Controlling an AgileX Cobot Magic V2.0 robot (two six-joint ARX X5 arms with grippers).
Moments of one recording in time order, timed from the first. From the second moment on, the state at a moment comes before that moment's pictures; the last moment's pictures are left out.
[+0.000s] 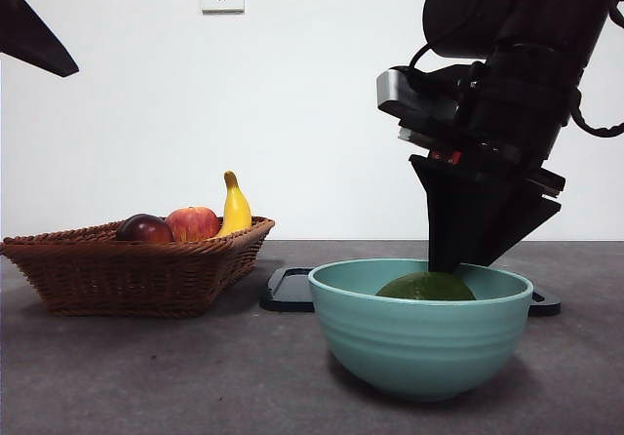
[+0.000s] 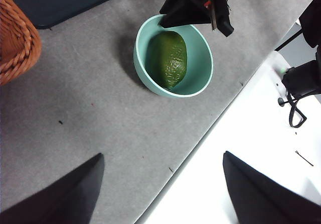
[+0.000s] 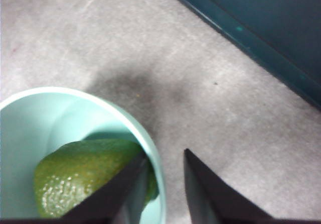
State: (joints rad) left arm -0.47 1.00 0.99 -0.95 0.55 0.04; right arm 0.55 1.56 1.00 -0.66 -0.24 0.01
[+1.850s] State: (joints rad) left arm -0.47 1.00 0.99 -0.94 0.55 0.04; right arm 0.27 1.87 1.39 -0.54 -0.23 0.01
